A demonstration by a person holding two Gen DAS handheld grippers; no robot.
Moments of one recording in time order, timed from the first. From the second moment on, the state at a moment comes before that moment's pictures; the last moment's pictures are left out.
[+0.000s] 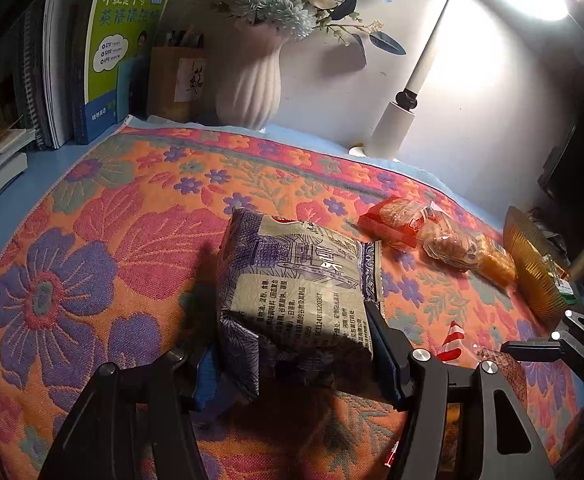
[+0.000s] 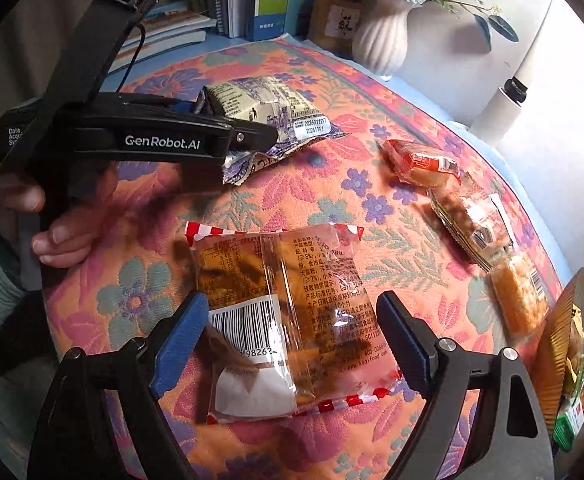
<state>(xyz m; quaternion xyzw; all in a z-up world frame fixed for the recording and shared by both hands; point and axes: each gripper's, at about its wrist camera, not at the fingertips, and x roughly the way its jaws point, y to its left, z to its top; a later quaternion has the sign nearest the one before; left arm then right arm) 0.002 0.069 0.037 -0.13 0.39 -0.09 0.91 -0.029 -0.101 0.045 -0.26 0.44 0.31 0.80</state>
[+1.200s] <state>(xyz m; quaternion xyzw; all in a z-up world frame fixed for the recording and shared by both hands) 0.019 -0.094 0.156 0.00 0.33 -0.24 0.91 -0.073 -0.306 0.124 -0.05 0.37 0.04 0.92</state>
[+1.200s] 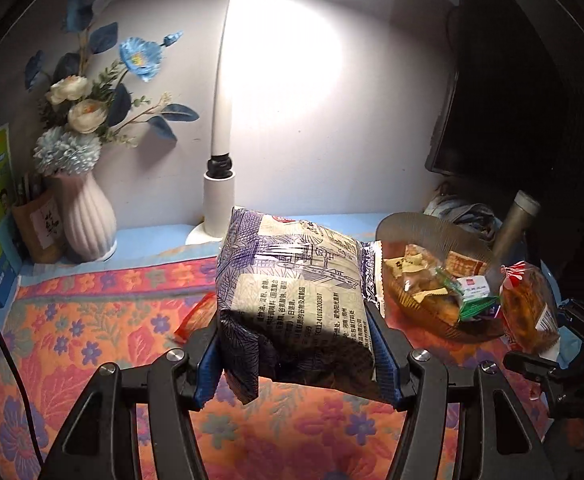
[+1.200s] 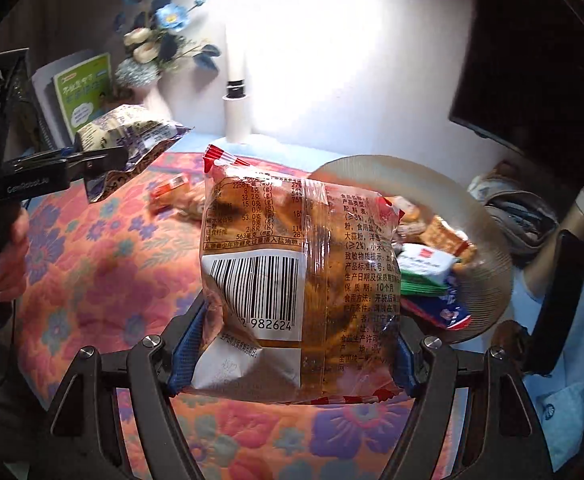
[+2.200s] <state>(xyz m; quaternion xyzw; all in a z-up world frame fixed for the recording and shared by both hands) 0.097 -0.259 0.175 0.03 0.35 -0.33 0.88 0.001 -0.451 0.128 0.09 0.39 -0.06 0.92</state>
